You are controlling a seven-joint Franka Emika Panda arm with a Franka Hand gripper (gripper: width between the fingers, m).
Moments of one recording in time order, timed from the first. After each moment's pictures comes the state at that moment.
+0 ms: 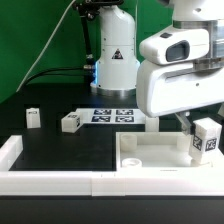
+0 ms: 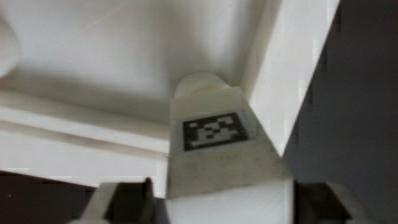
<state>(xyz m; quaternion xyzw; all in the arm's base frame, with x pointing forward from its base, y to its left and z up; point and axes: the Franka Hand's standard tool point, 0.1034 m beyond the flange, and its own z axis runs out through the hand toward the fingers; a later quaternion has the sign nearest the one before) 0.633 0.118 0.088 -0.99 -0.15 0.03 0.05</state>
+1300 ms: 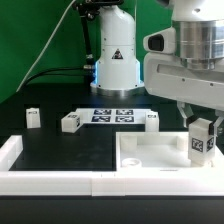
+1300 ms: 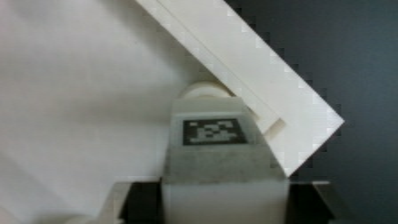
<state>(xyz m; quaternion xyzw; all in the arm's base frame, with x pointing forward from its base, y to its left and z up) 0.631 0.116 0.087 -0.91 0.41 0.04 0.03</state>
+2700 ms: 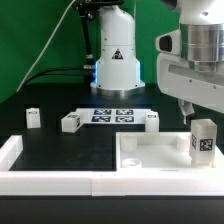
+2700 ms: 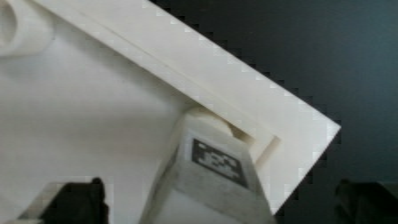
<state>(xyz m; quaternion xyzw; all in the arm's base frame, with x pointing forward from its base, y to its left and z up) 0.627 0.129 0.084 -0.91 0.42 0.04 0.03</state>
